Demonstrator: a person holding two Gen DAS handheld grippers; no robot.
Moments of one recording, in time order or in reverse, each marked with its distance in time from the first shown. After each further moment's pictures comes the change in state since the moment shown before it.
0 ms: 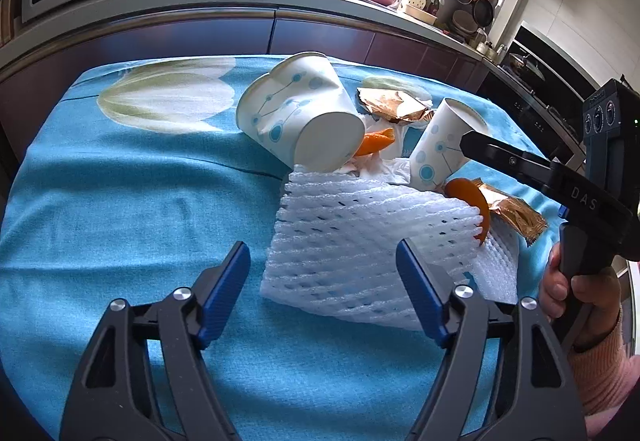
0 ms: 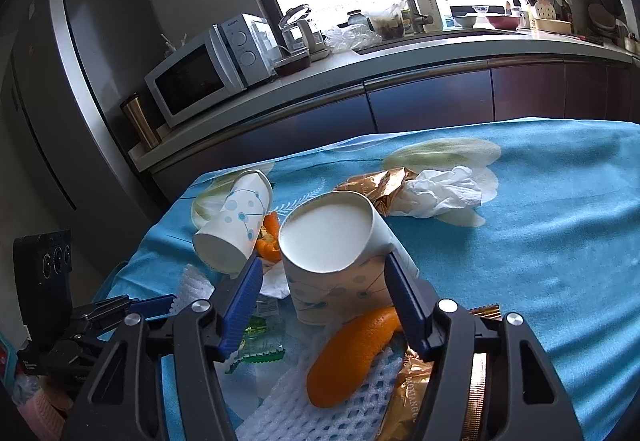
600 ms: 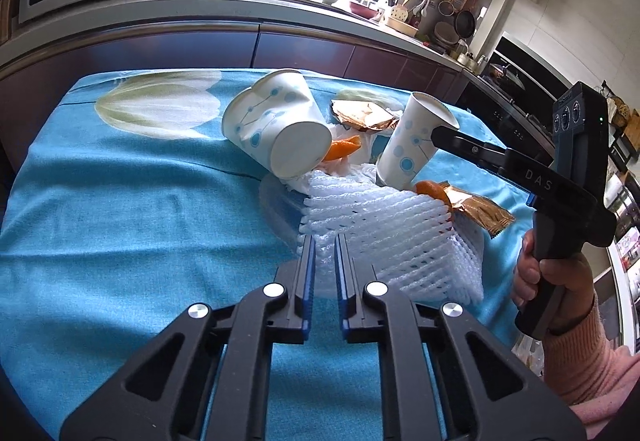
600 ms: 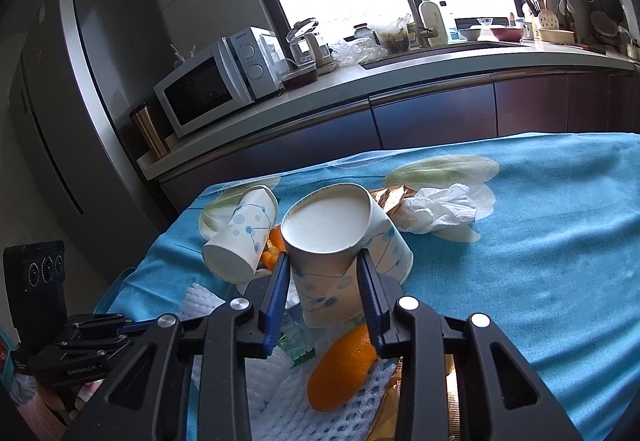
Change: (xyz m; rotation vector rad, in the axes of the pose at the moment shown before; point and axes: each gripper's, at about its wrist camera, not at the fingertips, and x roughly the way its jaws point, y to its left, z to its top) left arm -0.043 -0.011 -0.017 -0.008 -0.062 -0.065; right arm -0.014 -0.002 0.005 -0.015 -0.054 0.022
